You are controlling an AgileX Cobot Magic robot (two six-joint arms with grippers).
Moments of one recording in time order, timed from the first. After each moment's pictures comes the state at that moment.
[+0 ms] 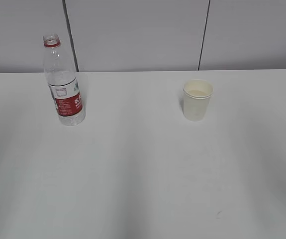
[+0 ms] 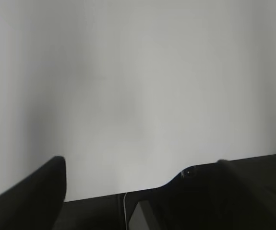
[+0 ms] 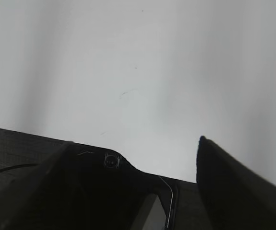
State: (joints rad) left arm -0.15 0.79 -0.90 -0.02 1.25 -0.08; right arm 0.21 0.81 -0.95 0.13 1.25 0.10
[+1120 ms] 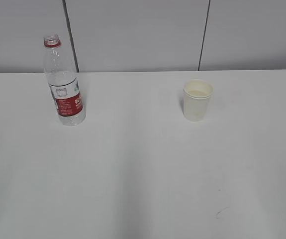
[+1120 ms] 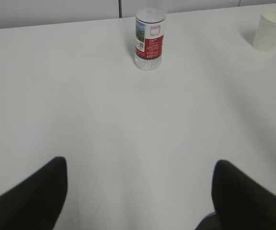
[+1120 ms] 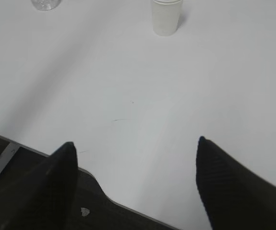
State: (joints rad) left arm -0.15 -0.02 -0.57 0.00 1.14 0.03; right arm 0.21 0.03 -0.52 0.13 1.13 -0.14
